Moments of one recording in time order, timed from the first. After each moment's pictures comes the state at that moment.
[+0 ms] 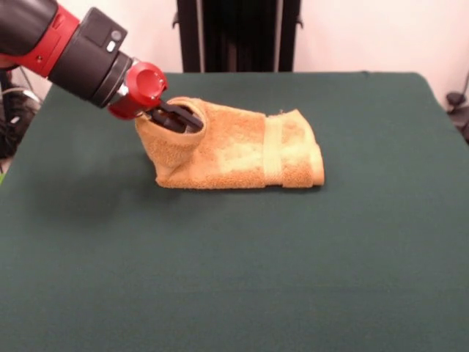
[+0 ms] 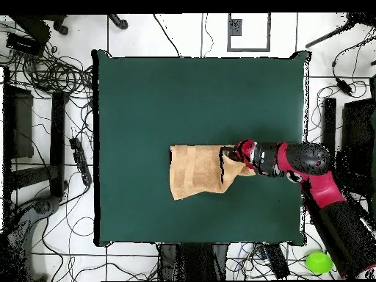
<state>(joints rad) -1.04 -0.28 0.62 1.63 0.07 0.92 1.67</state>
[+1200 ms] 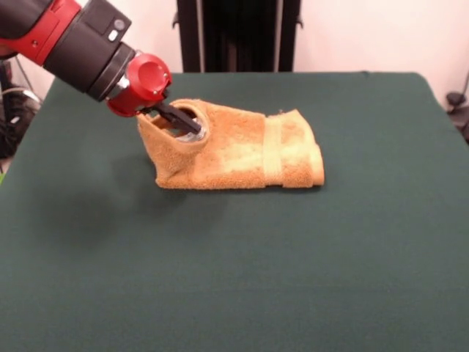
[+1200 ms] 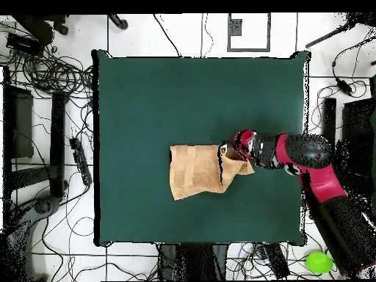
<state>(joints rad) -0.99 -0.34 0.62 1.64 0.14 0.87 1.67</state>
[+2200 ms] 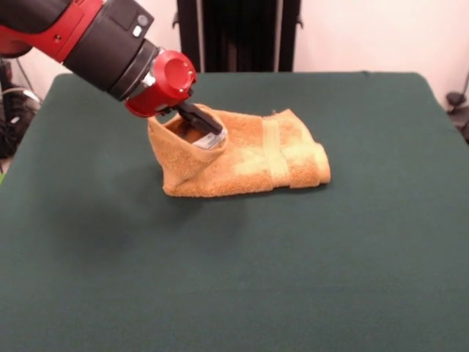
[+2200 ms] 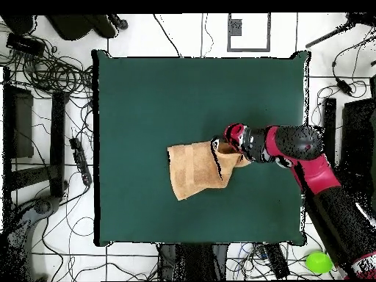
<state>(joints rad) -0.92 -0.36 0.62 1.63 0.16 0.87 1.67</state>
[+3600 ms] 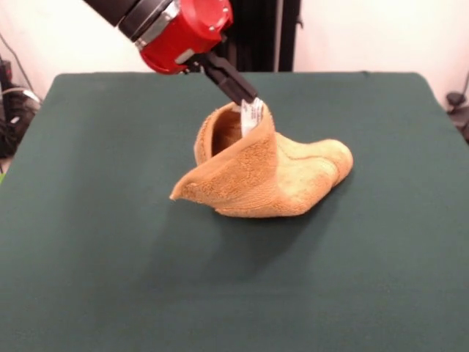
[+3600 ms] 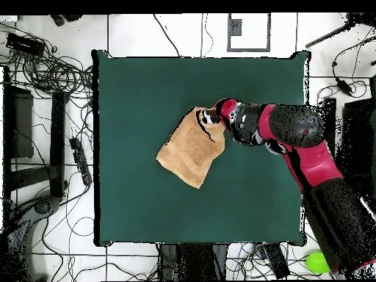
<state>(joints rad) -0.81 -0.57 0.62 1.70 0.37 0.76 1.67</state>
